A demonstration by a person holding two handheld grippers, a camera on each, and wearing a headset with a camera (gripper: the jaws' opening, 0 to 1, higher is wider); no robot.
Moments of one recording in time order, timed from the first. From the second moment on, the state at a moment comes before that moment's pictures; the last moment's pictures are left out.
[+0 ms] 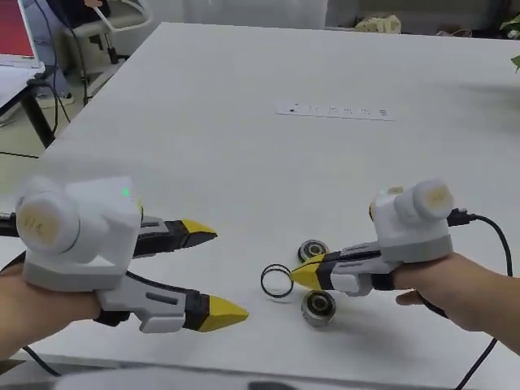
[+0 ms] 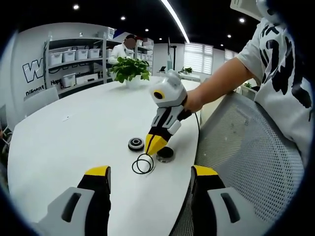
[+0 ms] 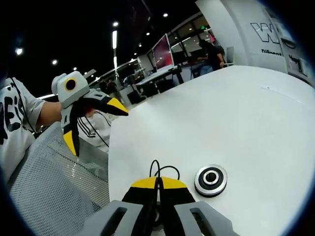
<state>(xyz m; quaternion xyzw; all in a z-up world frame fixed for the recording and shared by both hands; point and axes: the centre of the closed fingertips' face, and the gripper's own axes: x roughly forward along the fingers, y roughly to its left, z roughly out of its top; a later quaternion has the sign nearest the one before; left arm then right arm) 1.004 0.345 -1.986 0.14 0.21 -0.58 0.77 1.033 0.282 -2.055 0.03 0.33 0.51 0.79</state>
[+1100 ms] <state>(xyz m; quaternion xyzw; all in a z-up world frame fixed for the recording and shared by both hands) 1.005 0.344 -1.995 0.14 0.22 -0.58 0.77 1.052 0.271 -2.057 0.03 0.32 0.46 0.83</state>
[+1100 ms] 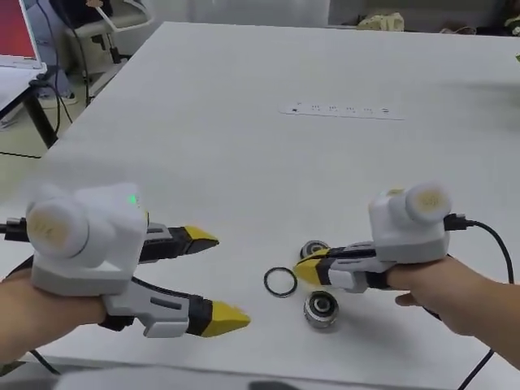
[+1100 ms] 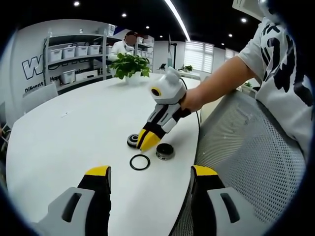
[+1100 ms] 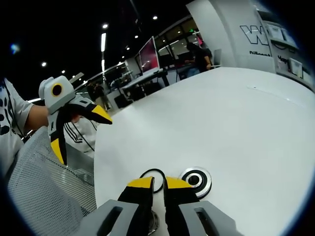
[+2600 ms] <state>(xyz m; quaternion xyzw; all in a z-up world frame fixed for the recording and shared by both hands) 1.058 0.297 -1.988 0.14 0.21 -0.59 0.76 1.067 0.204 -2.030 0.04 0.27 0.41 0.87</state>
